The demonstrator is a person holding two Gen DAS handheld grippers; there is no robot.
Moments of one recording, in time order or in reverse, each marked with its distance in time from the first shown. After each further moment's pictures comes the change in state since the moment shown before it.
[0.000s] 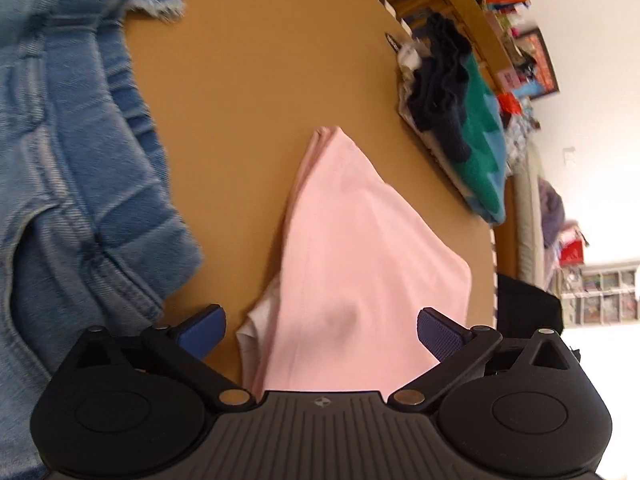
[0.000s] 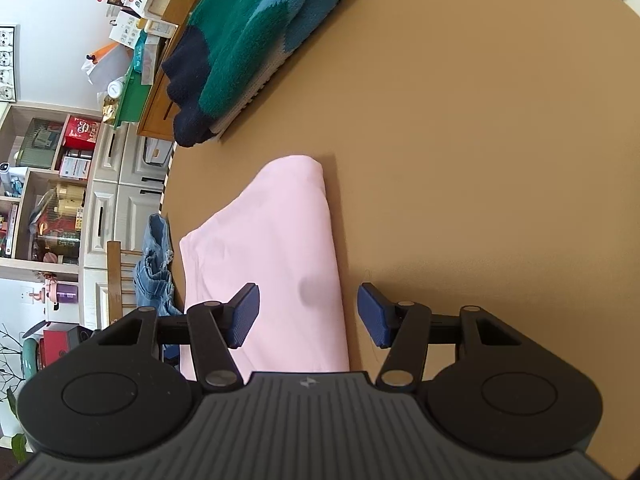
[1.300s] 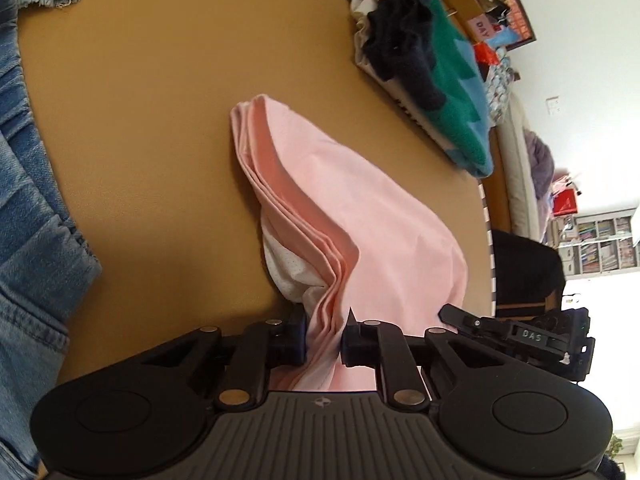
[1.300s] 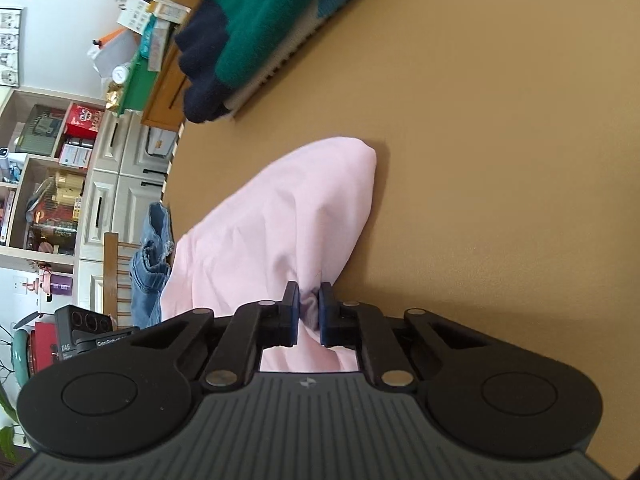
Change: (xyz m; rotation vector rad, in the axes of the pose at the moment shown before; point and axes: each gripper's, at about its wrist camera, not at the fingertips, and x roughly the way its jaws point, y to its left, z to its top) left arm 0.017 -0.023 -0.014 0.109 0.035 -0.025; right arm 0.021 0.019 -0.017 -0.033 -0.012 0.014
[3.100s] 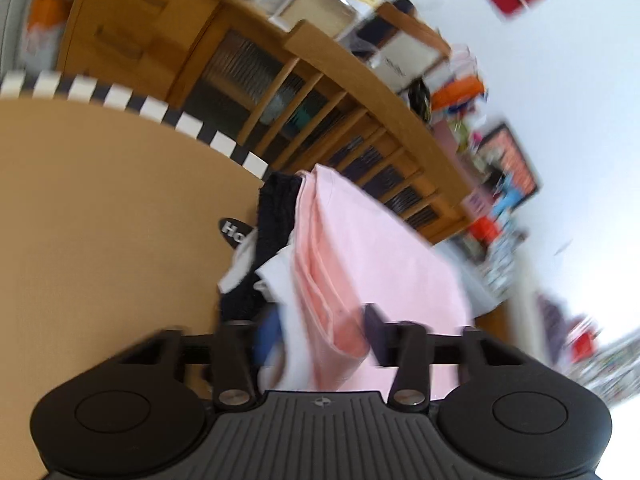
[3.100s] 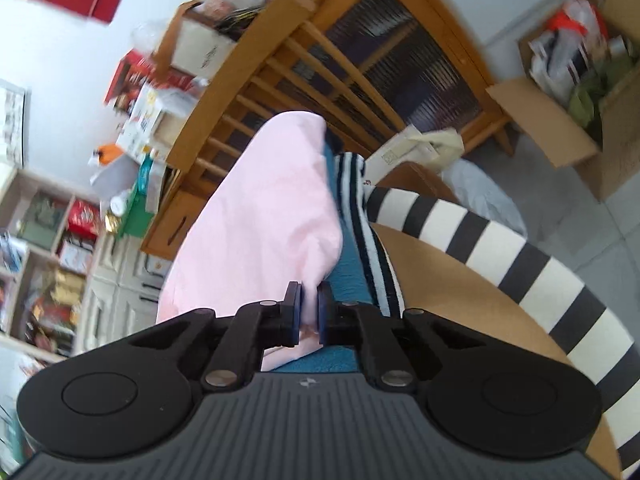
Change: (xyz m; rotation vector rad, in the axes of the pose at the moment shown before) left arm 0.076 -0.162 0.168 0.044 -0.498 0.215; right arm -0.048 -0.007 0.259 -0.091 -0.244 -0.029
